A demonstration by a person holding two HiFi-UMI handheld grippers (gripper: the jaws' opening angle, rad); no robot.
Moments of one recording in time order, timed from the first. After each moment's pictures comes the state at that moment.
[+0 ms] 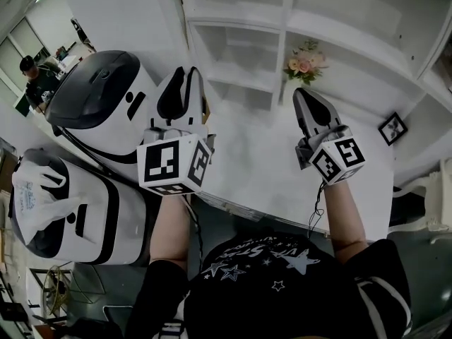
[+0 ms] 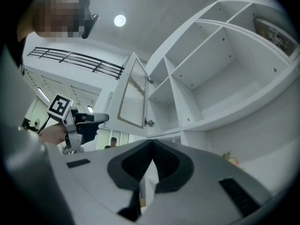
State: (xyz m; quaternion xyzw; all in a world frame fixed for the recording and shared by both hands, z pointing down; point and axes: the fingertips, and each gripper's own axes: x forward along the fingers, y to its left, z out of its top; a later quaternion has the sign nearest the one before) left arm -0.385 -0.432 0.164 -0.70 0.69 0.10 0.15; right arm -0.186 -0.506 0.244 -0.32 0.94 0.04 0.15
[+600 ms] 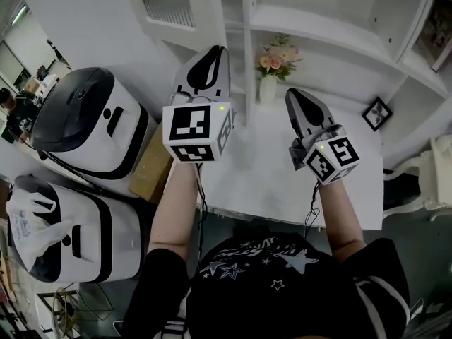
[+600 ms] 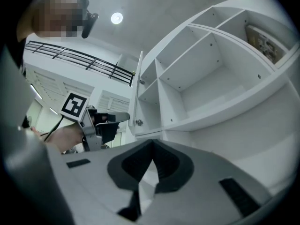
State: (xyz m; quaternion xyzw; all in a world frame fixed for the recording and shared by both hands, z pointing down) left arm -0.277 -0.535 0.167 -0.78 0.60 0.05 0.15; right arm -0.135 -0.525 0.255 -0.36 0.92 0.03 0.14
